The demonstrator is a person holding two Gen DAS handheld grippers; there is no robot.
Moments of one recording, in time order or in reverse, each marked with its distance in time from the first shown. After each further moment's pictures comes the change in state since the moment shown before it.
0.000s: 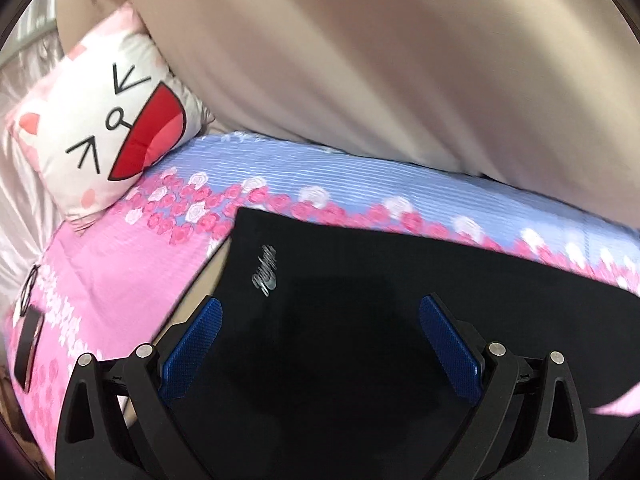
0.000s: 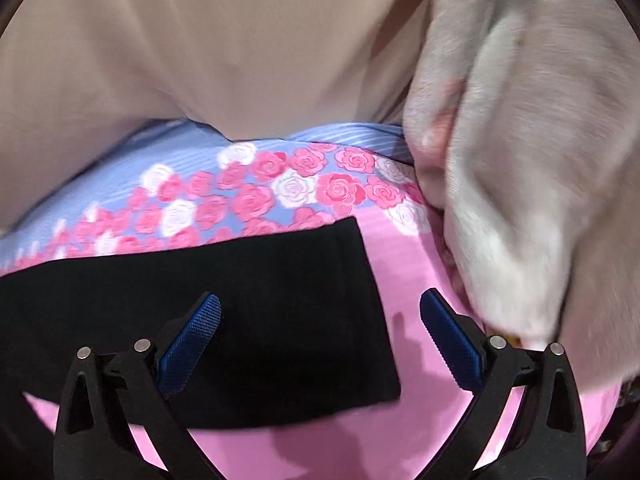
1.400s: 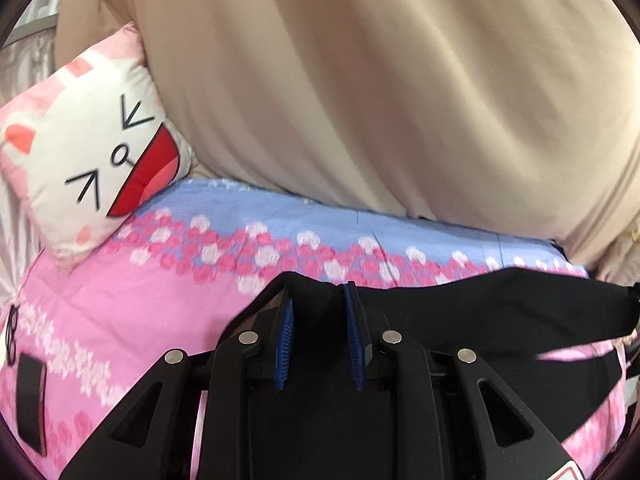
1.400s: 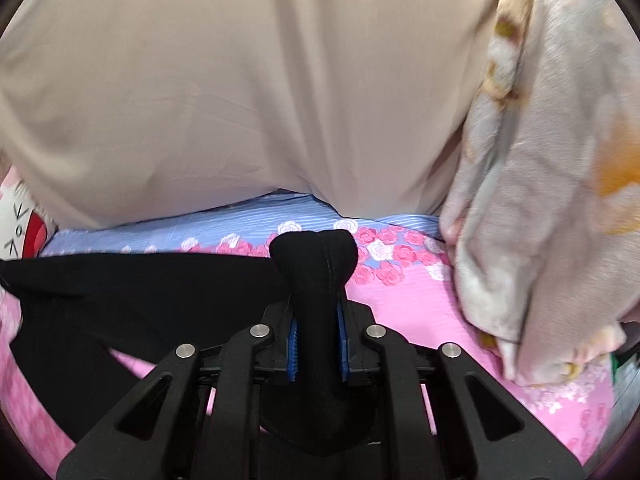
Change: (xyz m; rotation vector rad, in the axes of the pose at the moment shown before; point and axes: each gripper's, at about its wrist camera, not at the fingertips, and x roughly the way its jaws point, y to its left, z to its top) left arm -0.106 0.115 -0.012 0.052 -0.125 -0.351; right arm -0.186 0.026 -0.051 -0.156 -0.288 0.201
